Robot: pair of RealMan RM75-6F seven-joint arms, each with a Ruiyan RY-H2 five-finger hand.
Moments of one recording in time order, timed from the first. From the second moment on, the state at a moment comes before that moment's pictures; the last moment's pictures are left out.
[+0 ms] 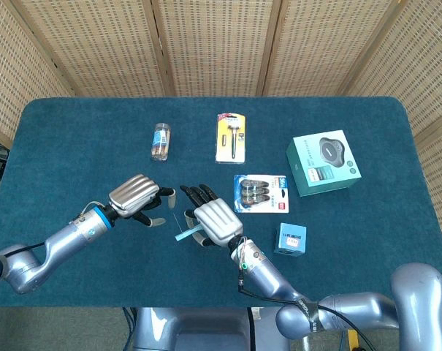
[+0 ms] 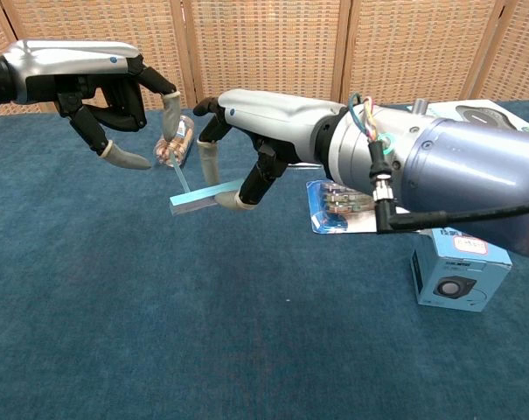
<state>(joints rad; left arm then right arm) -0.85 -1.20 -0.10 -1.53 1.64 0.85 -0.43 0.98 -1.66 0.26 -1.76 -0.91 1.05 -0.51</state>
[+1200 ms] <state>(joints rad) -0.88 -1.25 -0.07 -1.52 1.59 0.87 -0.40 0.97 -1.67 0.26 -1.75 -0.93 1.06 -0.51</state>
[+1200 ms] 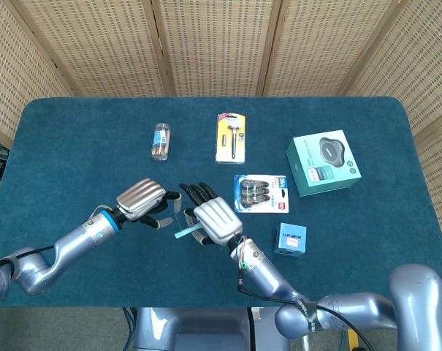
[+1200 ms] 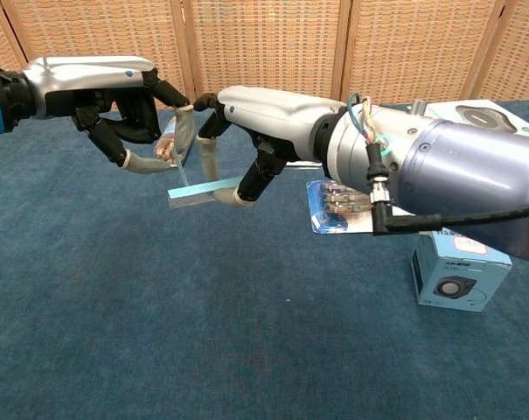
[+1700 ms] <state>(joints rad) -0.89 -1.27 -0.07 -1.52 1.57 0.88 -0.38 0.97 -1.67 0.26 -1.75 -0.93 1.06 -0.52</state>
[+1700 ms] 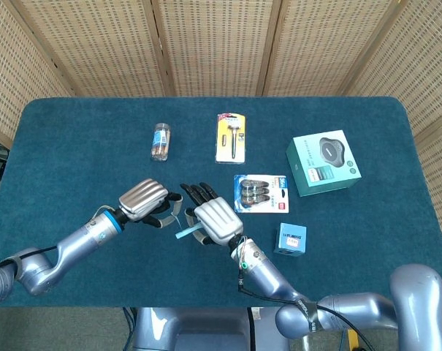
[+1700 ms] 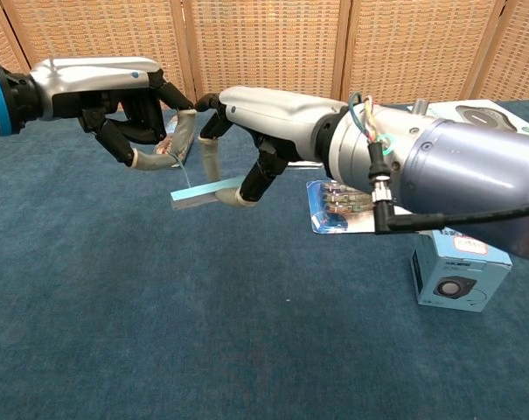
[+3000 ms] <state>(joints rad) -0.86 -1.22 -0.05 -1.49 1.54 0.89 -0.40 0.95 -1.65 0.25 -1.62 -0.90 1.06 -0.52</state>
